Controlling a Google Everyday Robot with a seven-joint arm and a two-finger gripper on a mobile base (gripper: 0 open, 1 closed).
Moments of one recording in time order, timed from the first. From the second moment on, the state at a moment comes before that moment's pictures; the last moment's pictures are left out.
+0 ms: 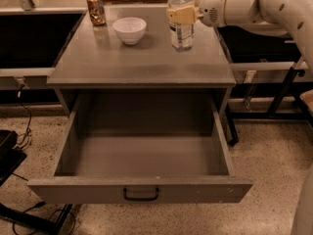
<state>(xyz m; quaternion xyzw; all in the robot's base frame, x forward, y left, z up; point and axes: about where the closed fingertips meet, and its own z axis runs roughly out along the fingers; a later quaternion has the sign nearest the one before) 0.750 -0.073 0.994 -0.40 0.66 0.27 0.58</state>
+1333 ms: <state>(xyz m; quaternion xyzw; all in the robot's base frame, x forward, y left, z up) 0.766 -0.116 0.925 -0.36 0.65 0.27 0.60</state>
